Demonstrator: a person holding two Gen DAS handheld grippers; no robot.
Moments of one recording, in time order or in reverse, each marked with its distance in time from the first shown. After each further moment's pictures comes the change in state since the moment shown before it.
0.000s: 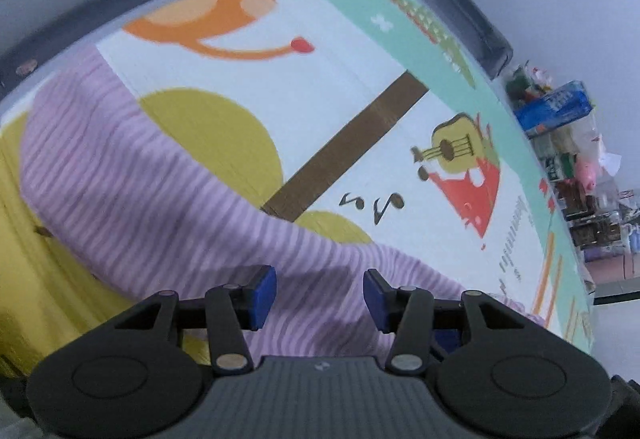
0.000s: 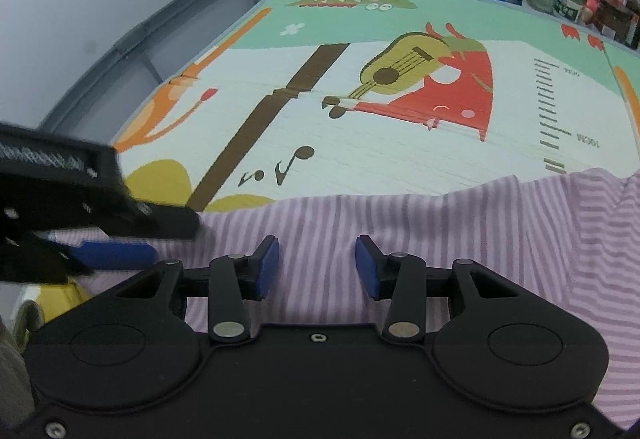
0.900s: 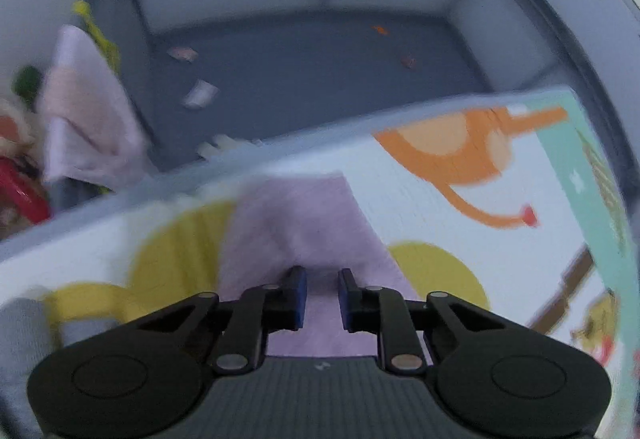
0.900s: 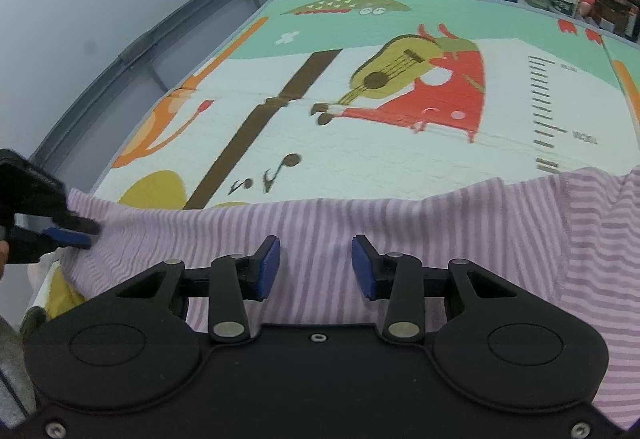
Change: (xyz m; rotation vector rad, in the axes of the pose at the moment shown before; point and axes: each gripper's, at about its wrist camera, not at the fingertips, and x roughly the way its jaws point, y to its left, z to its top) left arm -0.039 0.120 0.063 -0.361 -0.192 0.384; right arm -0.004 -0.020 0.001 0.026 -0.024 0.018
